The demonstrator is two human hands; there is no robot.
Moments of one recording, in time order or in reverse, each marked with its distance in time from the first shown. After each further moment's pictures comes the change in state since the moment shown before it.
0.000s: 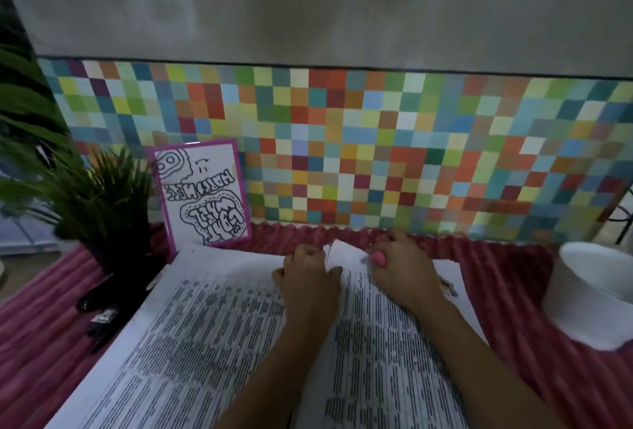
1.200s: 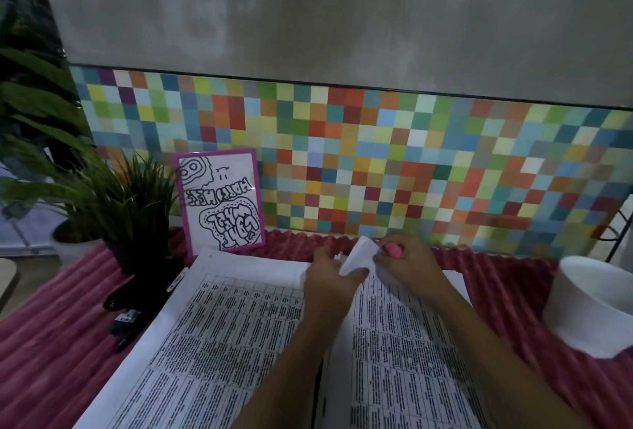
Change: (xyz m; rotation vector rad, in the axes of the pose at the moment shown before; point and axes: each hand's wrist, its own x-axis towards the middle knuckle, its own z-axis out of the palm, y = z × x) left_hand 0.002 -0.002 -0.007 -0.732 -0.118 -0.082; right_hand 0.008 -0.013 -0.017 0.541 0.023 0.053
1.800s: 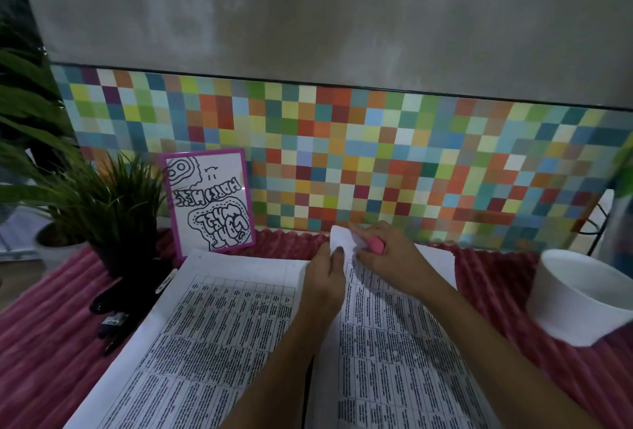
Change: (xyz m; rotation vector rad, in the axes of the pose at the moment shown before) left_hand 0.004 -0.009 0.012 -0.198 -0.034 0.185; right_hand -0.011 -0.033 -0.007 -0.137 -0.105 -0.095
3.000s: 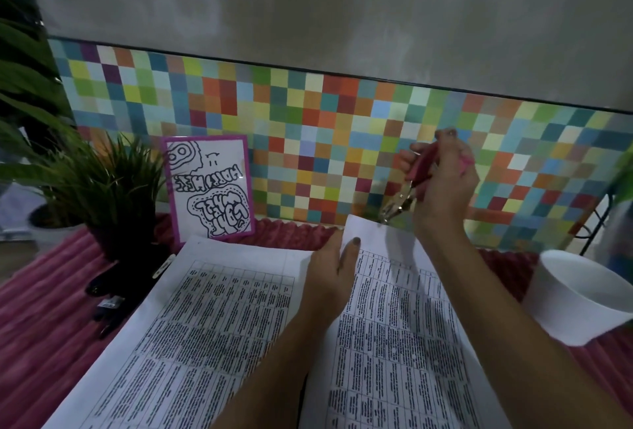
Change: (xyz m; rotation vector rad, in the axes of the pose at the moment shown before) left_hand -0.011 0.009 0.001 0.003 -0.044 0.211; right_hand 0.034 -0.047 -0.053 1.187 0.813 -0.056
